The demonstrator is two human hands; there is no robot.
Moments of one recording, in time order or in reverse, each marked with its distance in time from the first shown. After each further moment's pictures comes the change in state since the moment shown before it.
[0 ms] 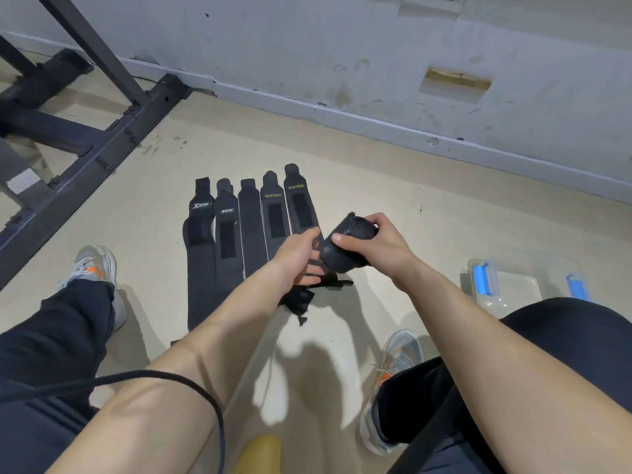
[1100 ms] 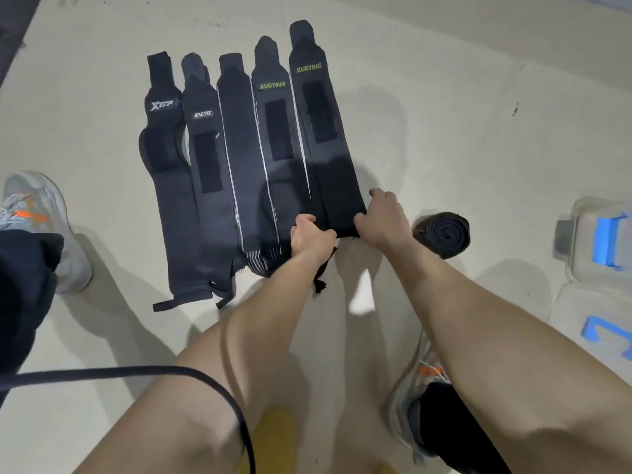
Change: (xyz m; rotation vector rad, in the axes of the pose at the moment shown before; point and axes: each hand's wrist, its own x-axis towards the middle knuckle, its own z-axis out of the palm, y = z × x) left_hand 0.246 -0.153 0.009 0.356 0.290 -0.180; right_hand 0.199 0.184 0.079 -0.725 -0.022 0.200
